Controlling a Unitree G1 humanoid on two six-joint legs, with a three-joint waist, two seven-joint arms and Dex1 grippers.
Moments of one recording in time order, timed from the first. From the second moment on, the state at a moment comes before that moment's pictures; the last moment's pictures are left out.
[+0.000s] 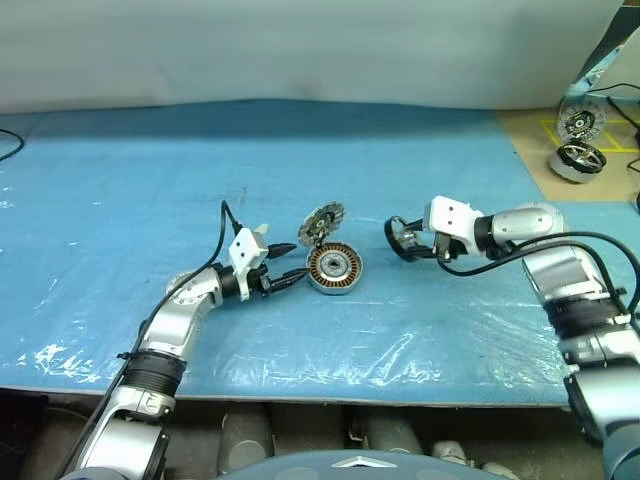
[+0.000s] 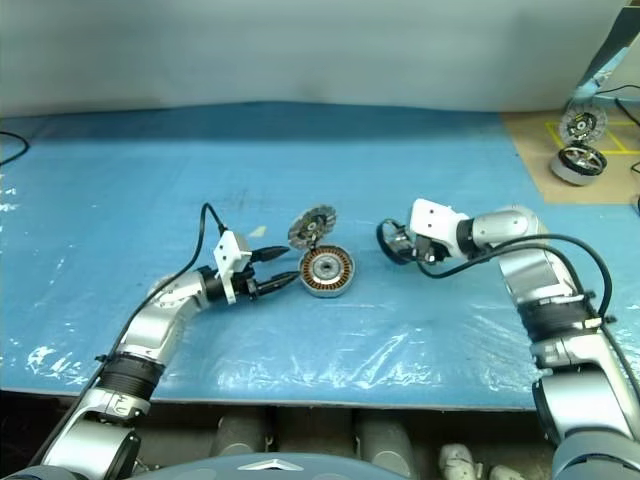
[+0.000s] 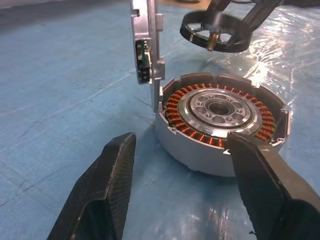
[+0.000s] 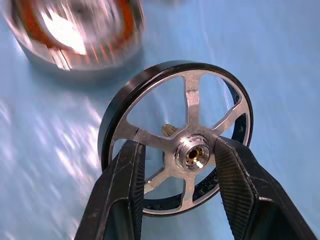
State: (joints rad) left arm -0.34 0.34 -0.11 0.27 -0.26 -0.03 -1.01; right arm -0.51 -0.71 0.10 0.04 0.05 0.30 1.19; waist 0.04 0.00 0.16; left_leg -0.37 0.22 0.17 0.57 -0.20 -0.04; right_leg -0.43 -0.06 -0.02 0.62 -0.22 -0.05
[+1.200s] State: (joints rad) left arm -0.27 0.38 -0.12 0.07 -0.29 0.09 -1.03; right arm -0.52 -0.69 0.34 -0.16 0.05 0.39 1.06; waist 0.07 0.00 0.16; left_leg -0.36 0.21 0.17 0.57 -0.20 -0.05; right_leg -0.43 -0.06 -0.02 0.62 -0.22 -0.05
